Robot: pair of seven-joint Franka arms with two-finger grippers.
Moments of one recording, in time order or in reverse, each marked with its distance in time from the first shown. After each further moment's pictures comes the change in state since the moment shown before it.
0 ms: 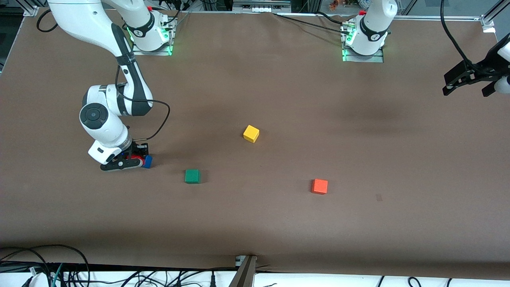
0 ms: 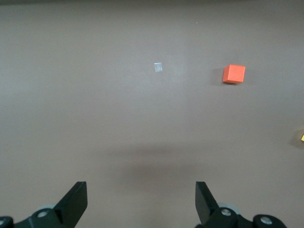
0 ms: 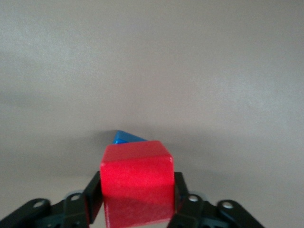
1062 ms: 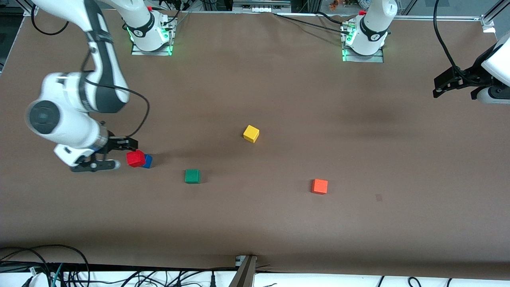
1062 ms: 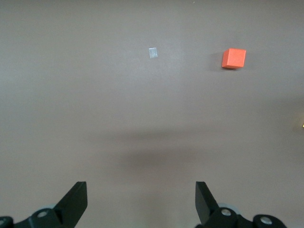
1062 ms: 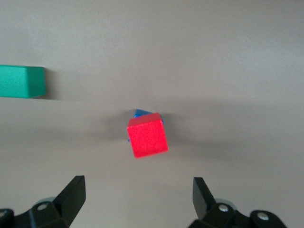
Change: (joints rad) left arm -0.002 0.046 -0.021 0.013 -0.003 -0.040 0.000; right arm -0.006 -0.087 -0.064 0.342 0.145 -0.587 0.018
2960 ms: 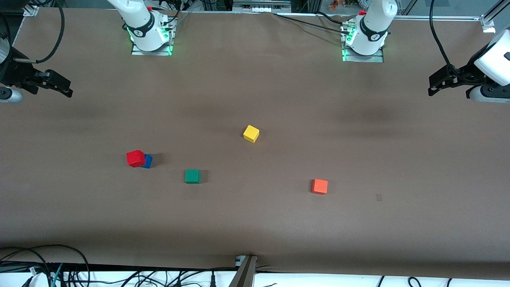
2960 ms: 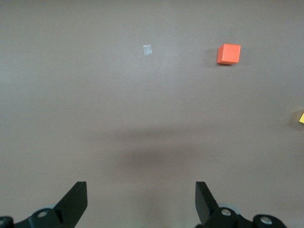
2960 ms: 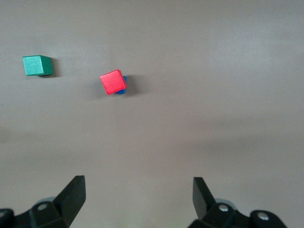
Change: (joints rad) left arm -0.002 0.000 -0.017 0.003 -0.003 -0.014 0.000; right arm -0.523 -0.416 0.455 -0.038 -0.159 -0.287 0.089
